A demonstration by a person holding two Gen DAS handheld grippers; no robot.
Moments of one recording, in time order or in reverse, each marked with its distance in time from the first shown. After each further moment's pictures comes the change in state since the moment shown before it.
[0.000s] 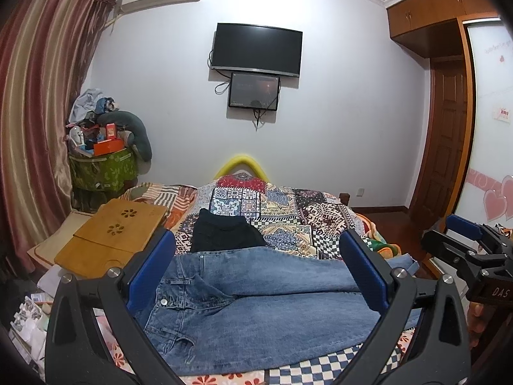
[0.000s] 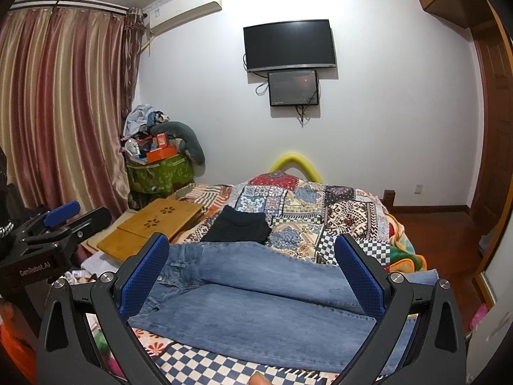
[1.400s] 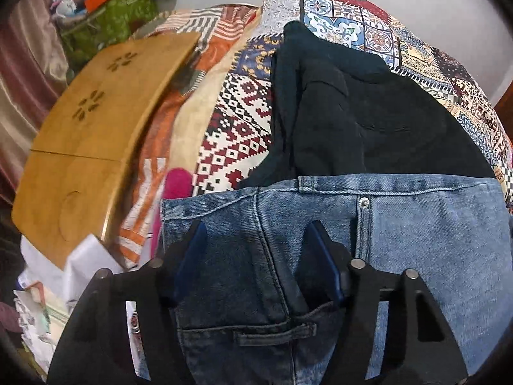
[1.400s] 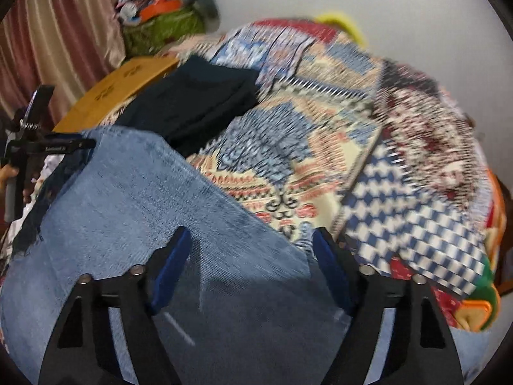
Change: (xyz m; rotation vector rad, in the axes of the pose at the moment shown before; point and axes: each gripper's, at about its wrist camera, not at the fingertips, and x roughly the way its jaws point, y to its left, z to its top) left arm 0.418 0.203 -0.150 -0.090 0.785 0.193; right arm 0.344 -0.110 -0.080 -0.173 0.672 0.197
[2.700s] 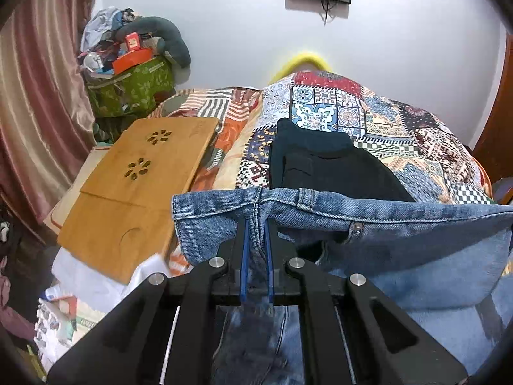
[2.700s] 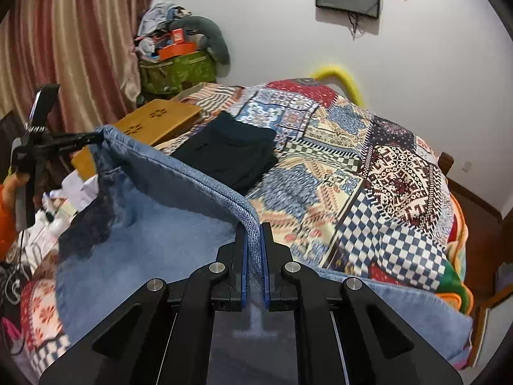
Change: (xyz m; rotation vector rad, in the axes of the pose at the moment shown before) left arm -0.164 -0.007 -0.029 0.027 -0.317 0.044; right arm -0.115 0.058 -0.021 -0.050 -0.245 -0.052
